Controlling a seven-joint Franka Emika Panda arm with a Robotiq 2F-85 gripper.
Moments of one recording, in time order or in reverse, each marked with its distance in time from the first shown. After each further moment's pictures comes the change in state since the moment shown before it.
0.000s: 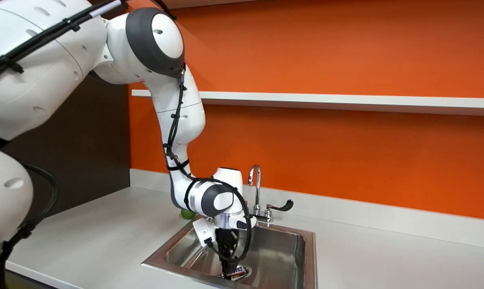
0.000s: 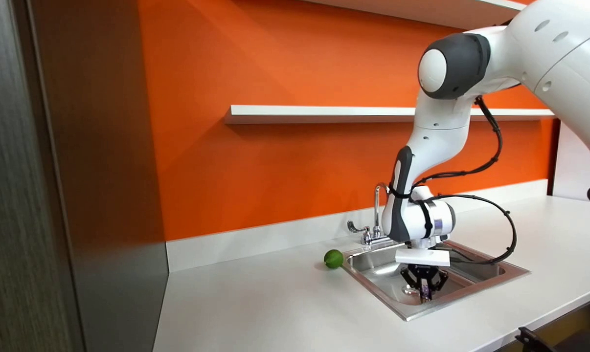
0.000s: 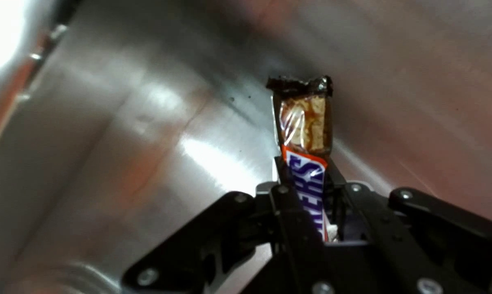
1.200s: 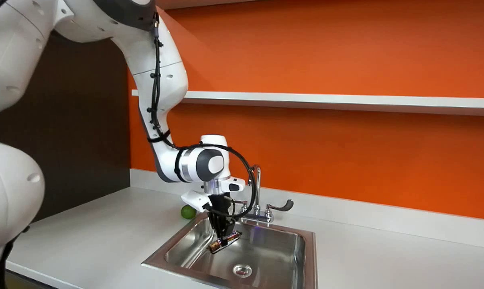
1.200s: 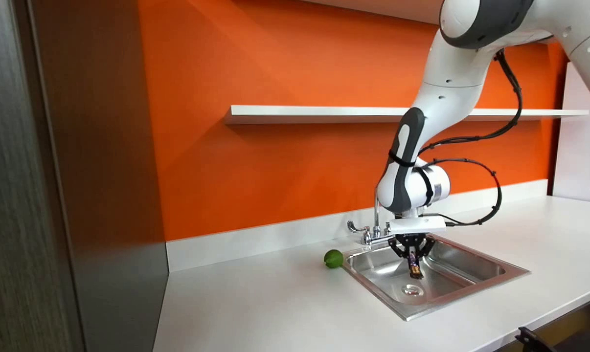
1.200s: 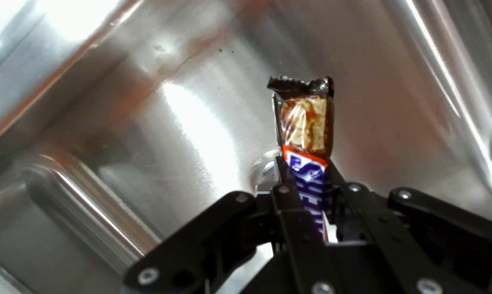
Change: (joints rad) arm 0.139 -0.267 -0.086 -0.122 -0.233 -0.040 -0.003
